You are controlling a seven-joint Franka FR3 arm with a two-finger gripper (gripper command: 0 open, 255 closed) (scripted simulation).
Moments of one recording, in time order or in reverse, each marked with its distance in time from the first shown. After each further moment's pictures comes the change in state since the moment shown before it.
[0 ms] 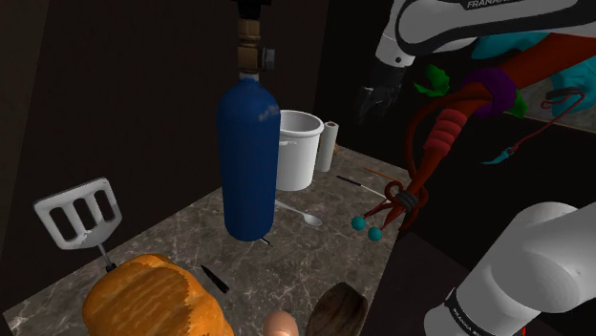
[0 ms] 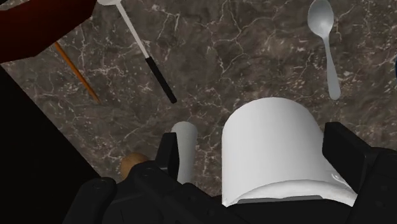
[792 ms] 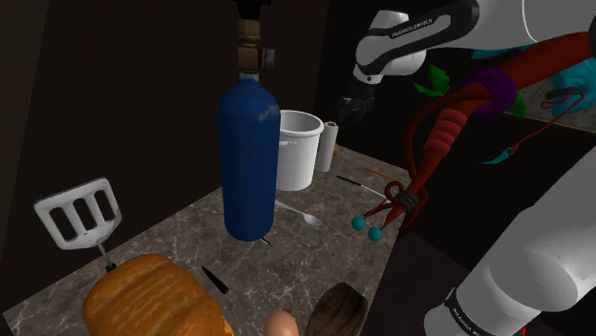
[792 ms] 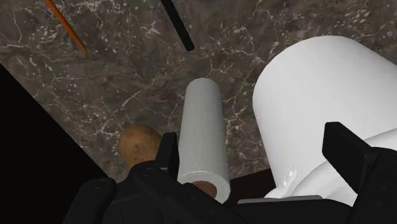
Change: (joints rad) arm -0.017 0.428 -0.131 0.220 0.104 0.237 -0.177
